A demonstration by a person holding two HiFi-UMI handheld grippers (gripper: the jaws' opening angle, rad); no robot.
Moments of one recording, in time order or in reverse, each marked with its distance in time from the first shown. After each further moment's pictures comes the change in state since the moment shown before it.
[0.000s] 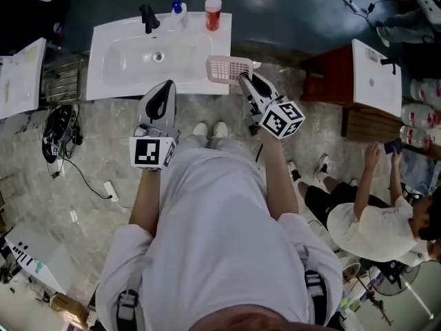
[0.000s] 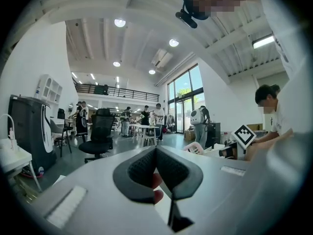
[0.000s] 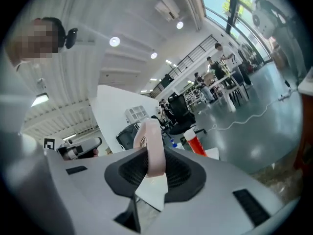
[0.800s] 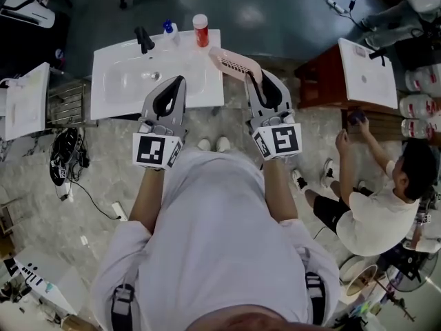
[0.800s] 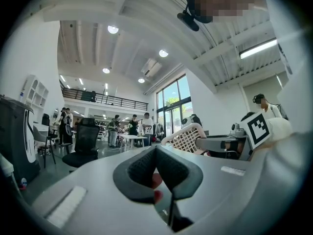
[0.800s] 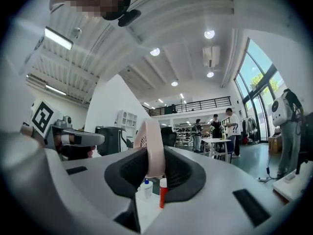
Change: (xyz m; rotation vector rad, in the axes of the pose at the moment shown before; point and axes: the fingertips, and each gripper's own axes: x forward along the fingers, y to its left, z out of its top) left arm 0.024 -0.044 0.073 0.033 -0.115 -0.141; right arm -0.057 0.082 0.122 -0.595 -0.273 -0.235
